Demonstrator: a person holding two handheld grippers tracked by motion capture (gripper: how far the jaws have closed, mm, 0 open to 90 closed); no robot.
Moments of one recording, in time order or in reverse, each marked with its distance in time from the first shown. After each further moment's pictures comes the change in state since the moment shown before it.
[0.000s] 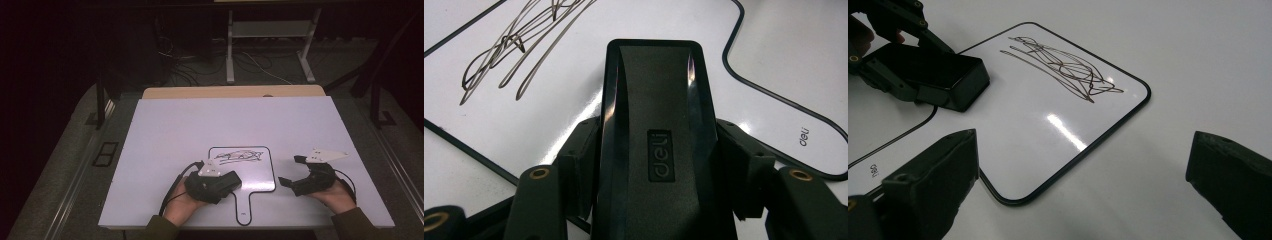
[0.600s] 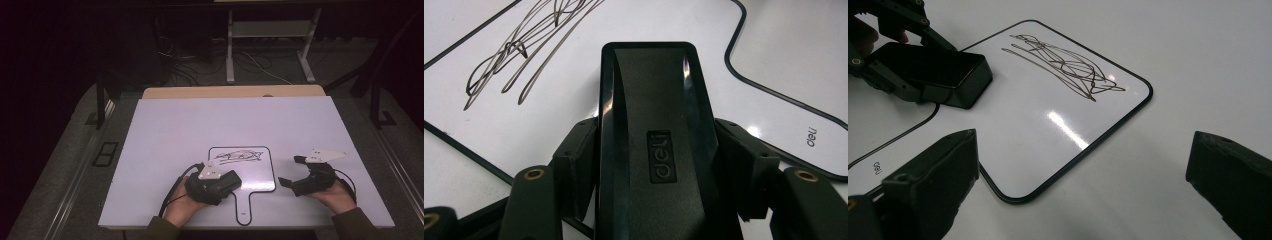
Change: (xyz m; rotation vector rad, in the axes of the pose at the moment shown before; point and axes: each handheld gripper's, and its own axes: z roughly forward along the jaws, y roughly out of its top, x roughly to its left) left arm -0.006 -0.004 0.003 -0.032 0.043 0.033; right arm 0.001 0.002 -0.001 0.012 0.004 0.003
